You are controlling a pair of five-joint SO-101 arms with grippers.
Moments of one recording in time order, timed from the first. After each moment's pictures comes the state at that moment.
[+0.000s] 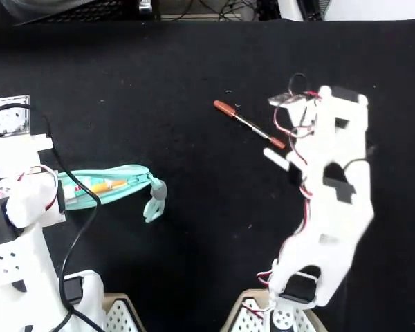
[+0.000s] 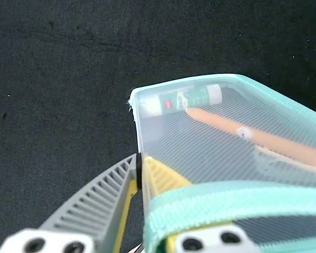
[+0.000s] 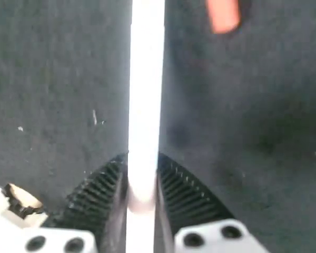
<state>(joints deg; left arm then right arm) -21.2 -48.2 21.1 100.0 -7.3 17.1 30.5 -9.0 91.8 52.4</state>
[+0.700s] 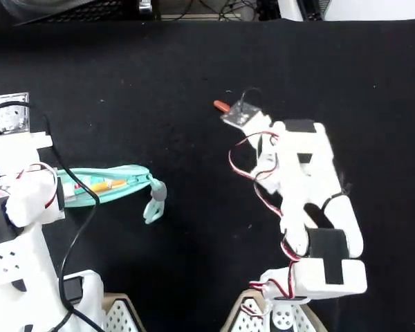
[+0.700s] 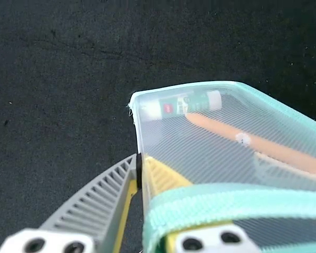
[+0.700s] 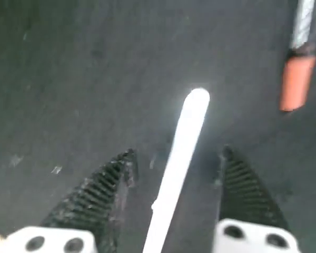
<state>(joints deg) -21.2 -48.2 21.1 98.1 -7.3 2.0 0.2 28.2 65.1 48.7</state>
